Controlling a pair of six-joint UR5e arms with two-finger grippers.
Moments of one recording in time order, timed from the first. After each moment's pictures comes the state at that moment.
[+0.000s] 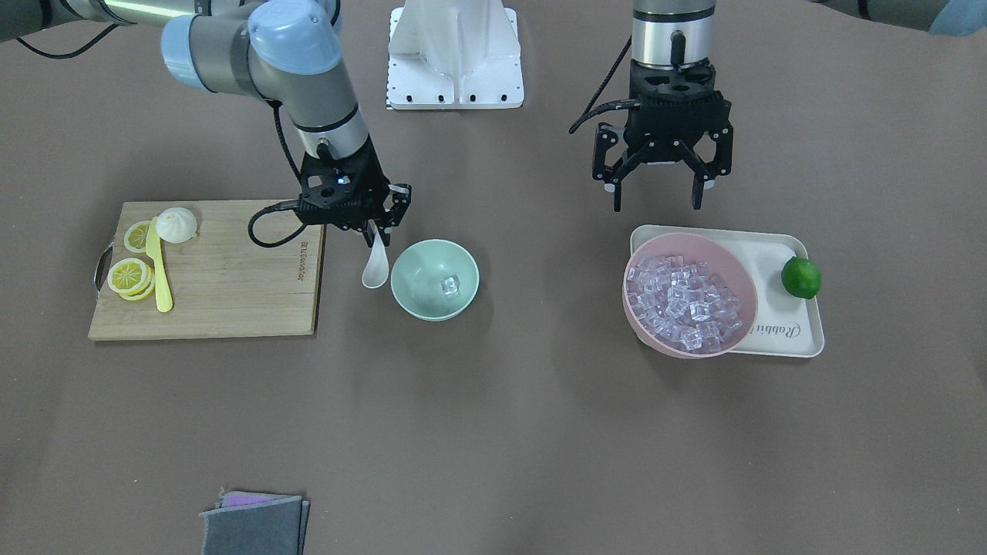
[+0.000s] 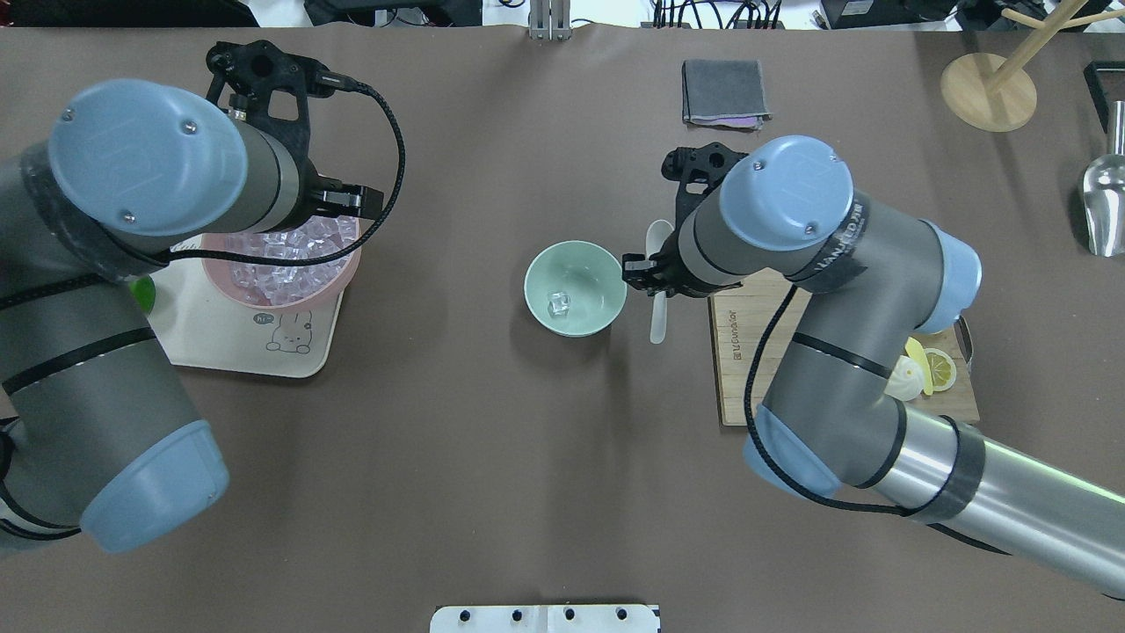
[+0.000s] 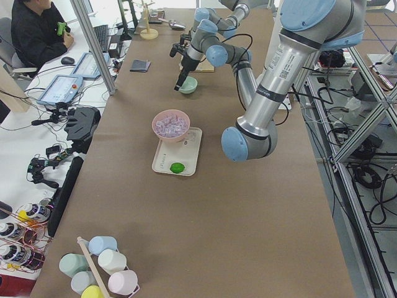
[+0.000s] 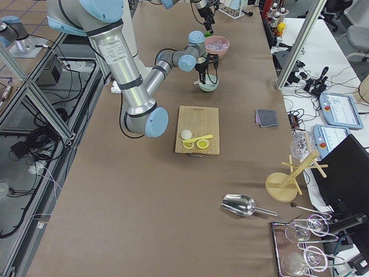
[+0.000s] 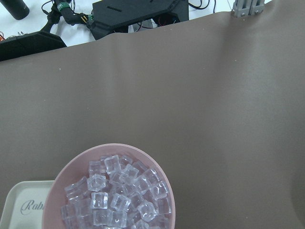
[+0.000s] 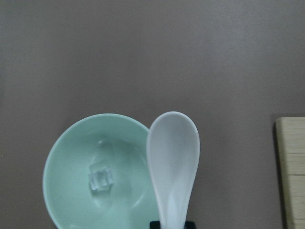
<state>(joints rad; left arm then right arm) -0.70 -2.11 -2.11 -1.31 -1.53 -0.93 0.57 -0.95 1.75 -1.49 1.81 1.21</state>
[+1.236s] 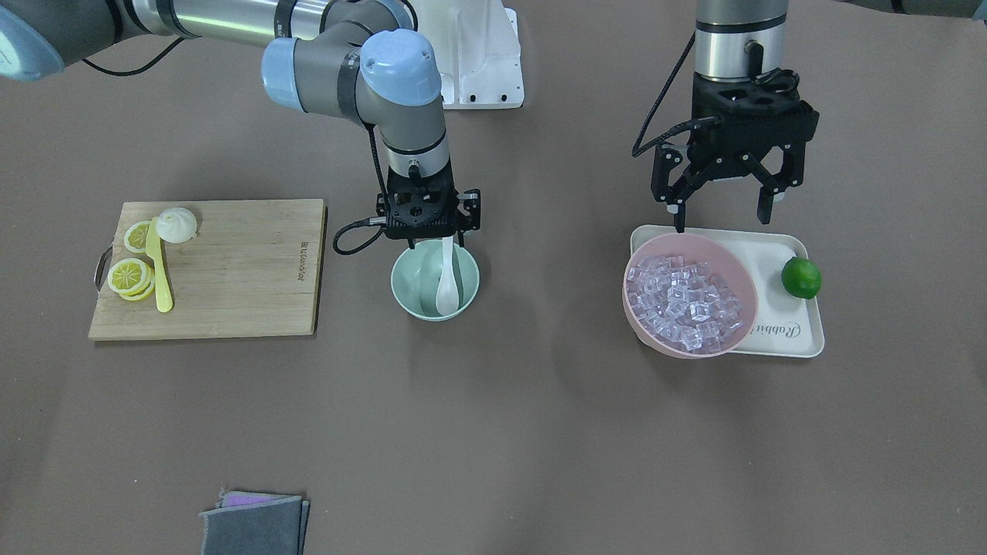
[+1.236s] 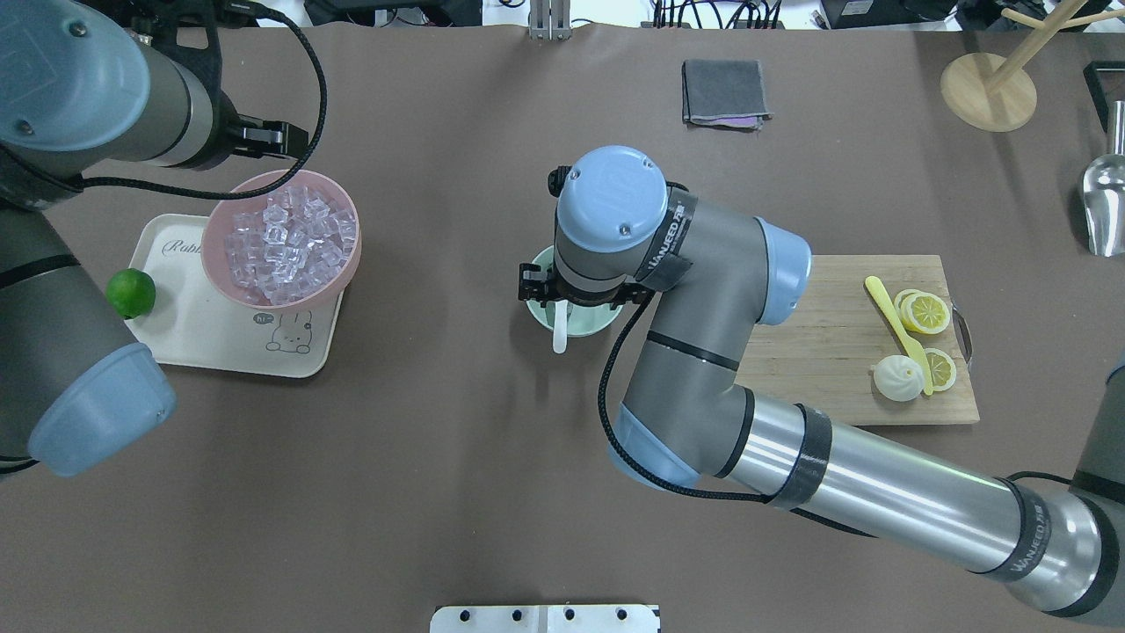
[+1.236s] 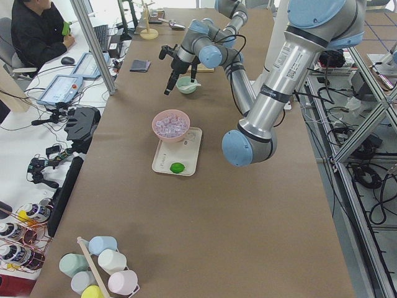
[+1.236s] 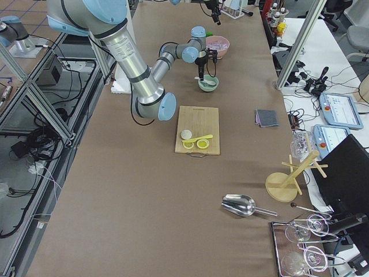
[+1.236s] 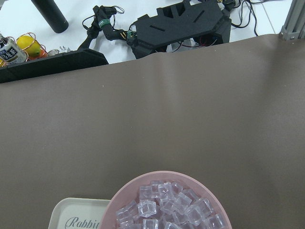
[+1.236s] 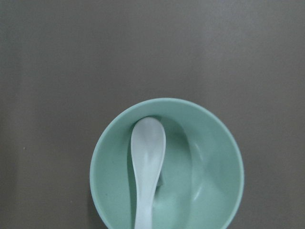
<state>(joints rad) -0.80 -2.08 -2.10 -1.31 -1.57 -0.92 0.54 -0.79 1.61 -1.60 1.83 1.20</state>
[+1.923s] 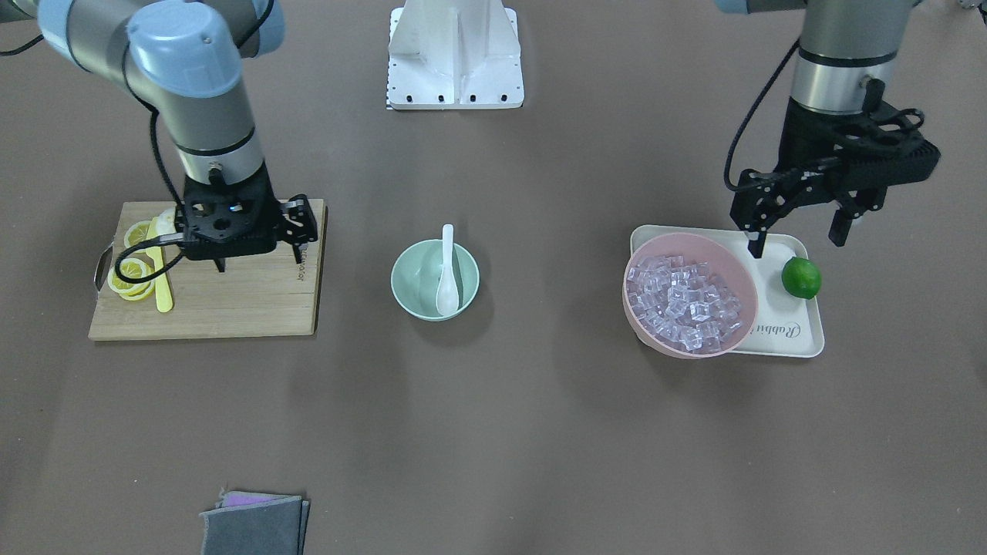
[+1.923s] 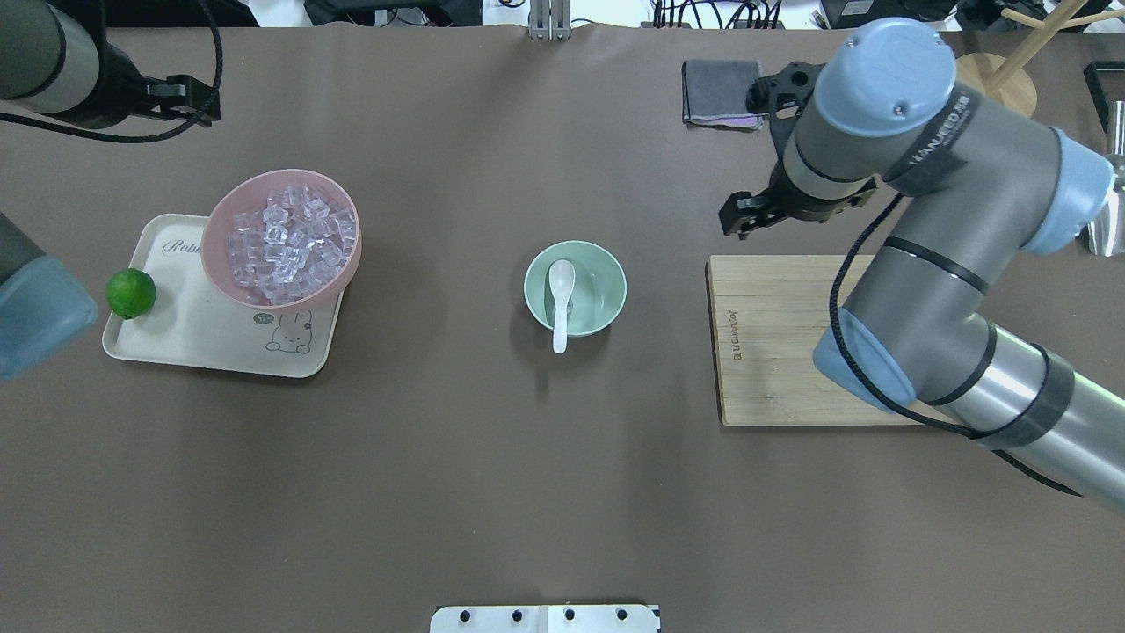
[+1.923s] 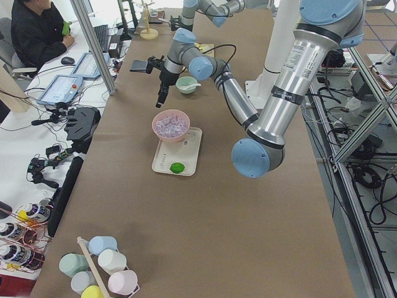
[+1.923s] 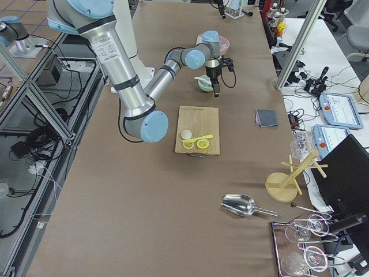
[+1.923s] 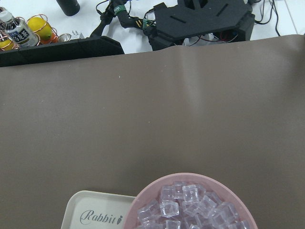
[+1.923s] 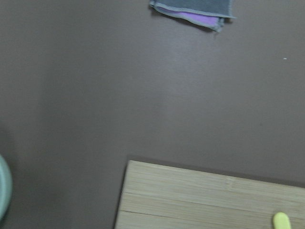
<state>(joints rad) -0.98 -1.94 -2.00 -1.52 -1.77 -0.90 0.79 -1.09 1.88 -1.76 1.86 0.78</state>
